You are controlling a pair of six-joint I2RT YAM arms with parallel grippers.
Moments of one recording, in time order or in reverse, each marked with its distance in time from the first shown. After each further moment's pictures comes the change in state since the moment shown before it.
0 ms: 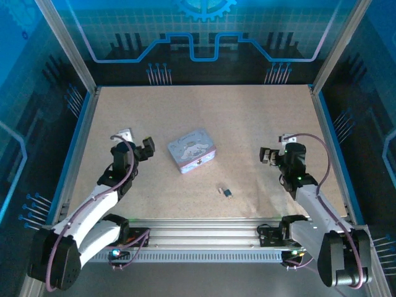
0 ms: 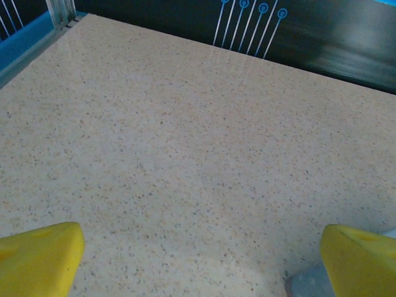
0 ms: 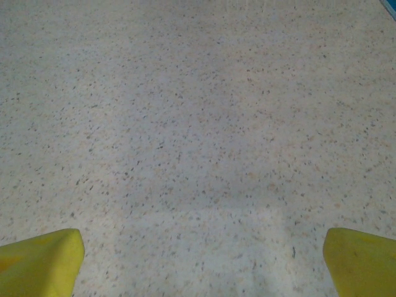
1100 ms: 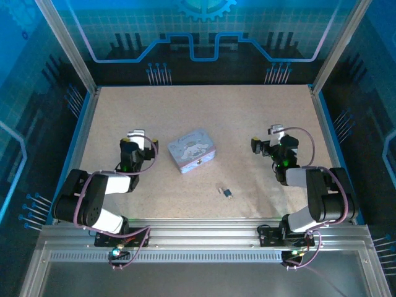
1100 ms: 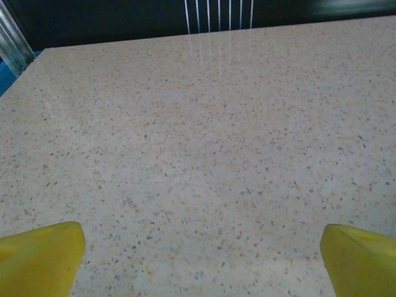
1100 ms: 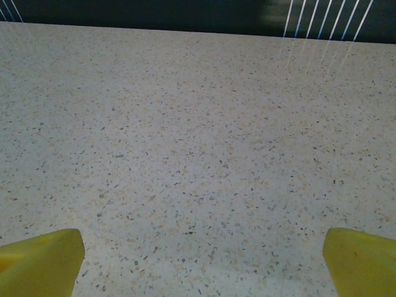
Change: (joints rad) left arm 0.114 0.528 -0.110 0.721 0.164 0.369; right arm -0.027 0.528 0.009 0.685 -0.182 -0.150
